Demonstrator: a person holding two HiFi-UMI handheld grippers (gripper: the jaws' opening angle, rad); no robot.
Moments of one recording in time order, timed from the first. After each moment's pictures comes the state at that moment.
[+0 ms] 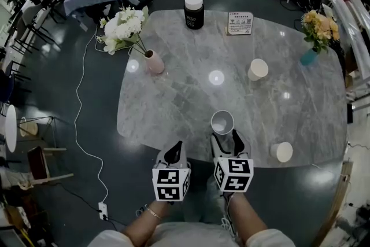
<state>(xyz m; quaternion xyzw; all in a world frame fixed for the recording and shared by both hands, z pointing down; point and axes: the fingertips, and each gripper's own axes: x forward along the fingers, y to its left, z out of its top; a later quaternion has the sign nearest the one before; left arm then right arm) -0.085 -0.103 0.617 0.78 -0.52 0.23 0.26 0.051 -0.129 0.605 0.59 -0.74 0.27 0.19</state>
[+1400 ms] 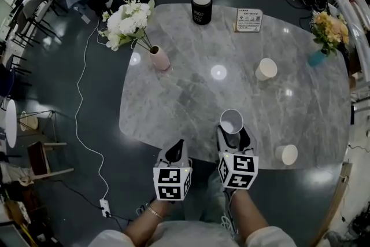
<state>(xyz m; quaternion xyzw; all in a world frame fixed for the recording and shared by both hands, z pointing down) -0.099 -0.112 0.628 0.77 -0.53 0.23 0.28 0.050 -0.158 0.604 0.61 -0.74 0.24 0.18</state>
